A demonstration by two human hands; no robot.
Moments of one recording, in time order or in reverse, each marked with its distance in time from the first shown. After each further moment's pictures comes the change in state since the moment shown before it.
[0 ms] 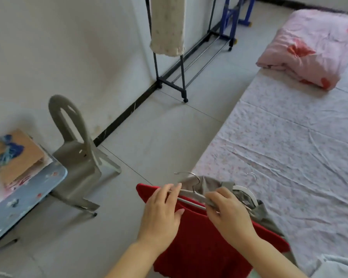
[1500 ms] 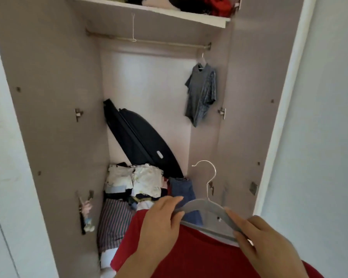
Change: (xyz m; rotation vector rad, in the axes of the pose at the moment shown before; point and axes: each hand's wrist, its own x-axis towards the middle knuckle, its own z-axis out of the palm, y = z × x) left_hand -0.970 -0.375 -0.276 0.509 1.553 -1.773; right_hand -0.456 -0.993 0.395 0.505 -0.613 -2.190
